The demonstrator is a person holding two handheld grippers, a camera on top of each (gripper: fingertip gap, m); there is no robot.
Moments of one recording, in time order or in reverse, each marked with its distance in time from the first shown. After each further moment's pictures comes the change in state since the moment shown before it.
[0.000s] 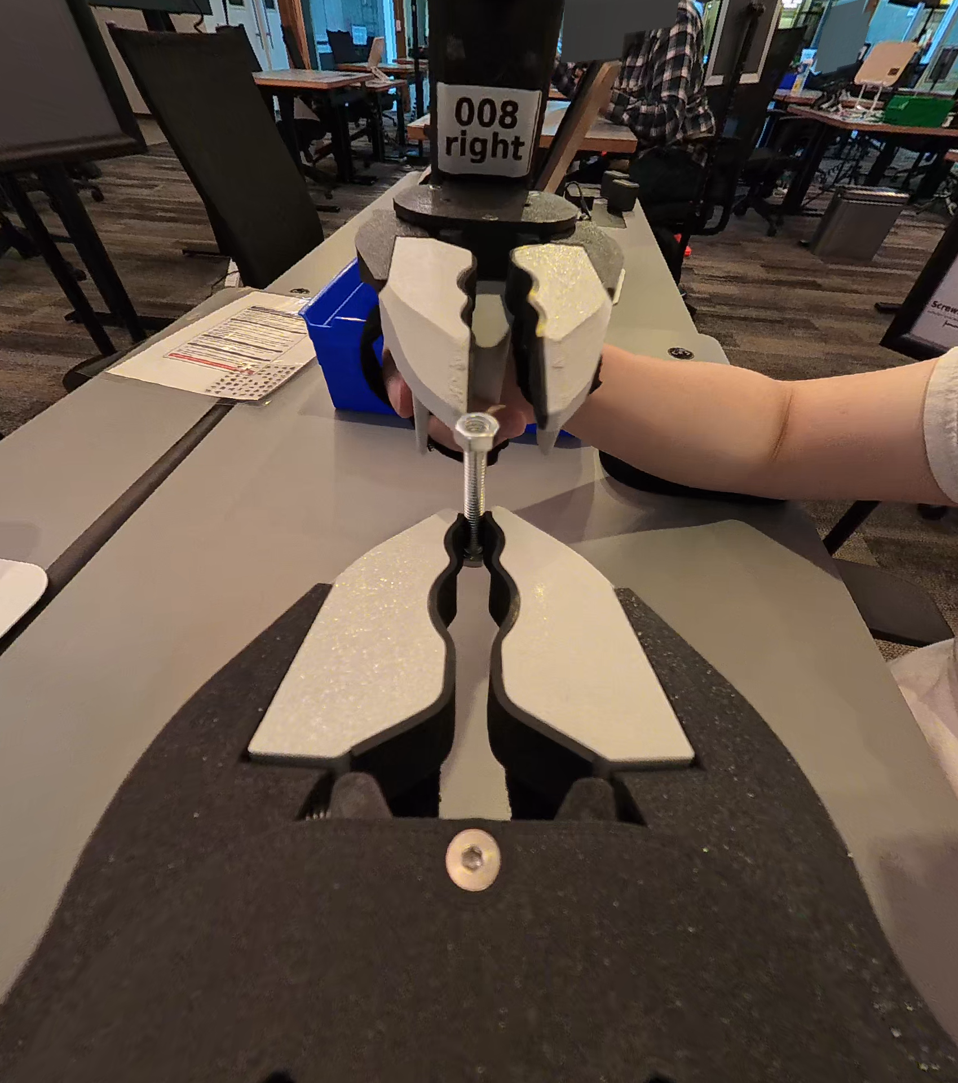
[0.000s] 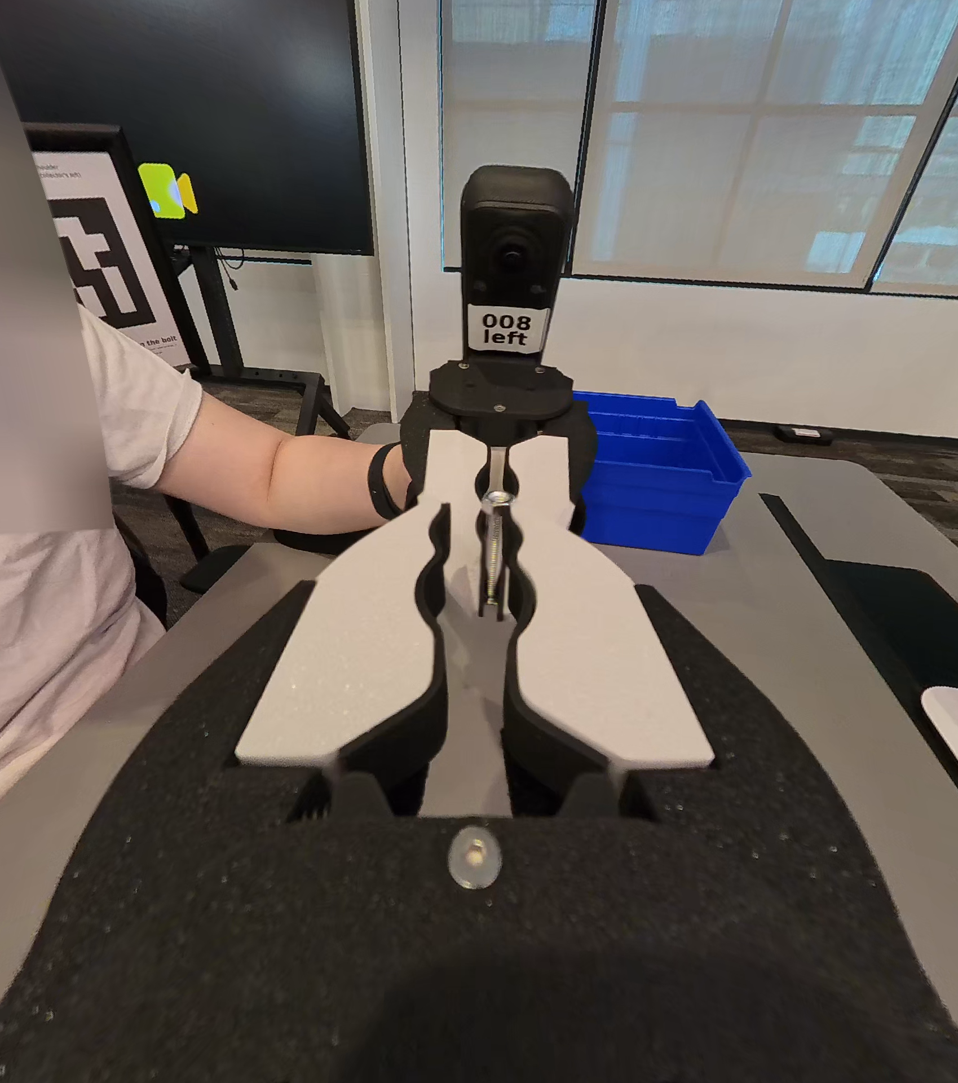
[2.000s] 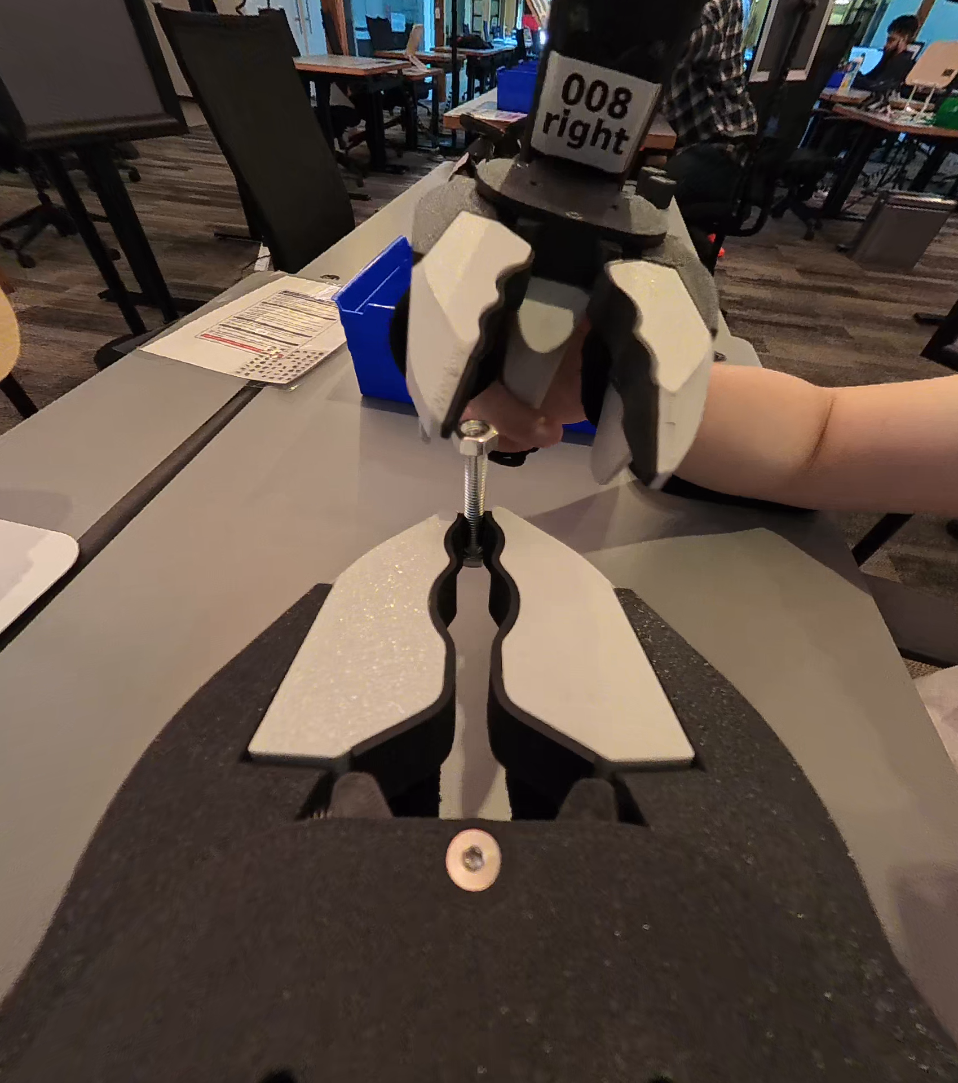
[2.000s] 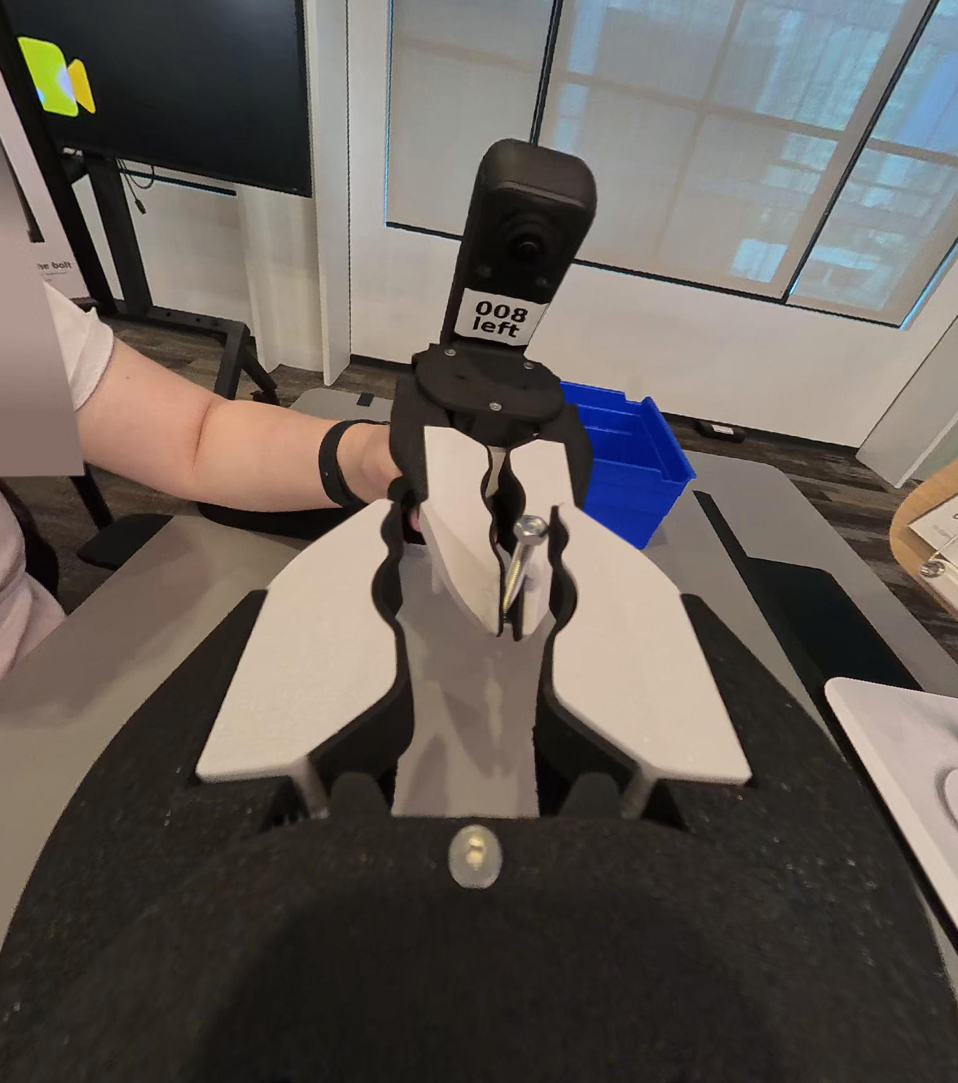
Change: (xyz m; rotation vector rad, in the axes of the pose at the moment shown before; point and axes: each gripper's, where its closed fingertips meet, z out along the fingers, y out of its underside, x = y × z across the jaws) left arm -0.013 0.004 -0.001 -0.011 -0.056 -0.030; right arm 0.002 0.004 0.013 -0.059 0.102 -0.122
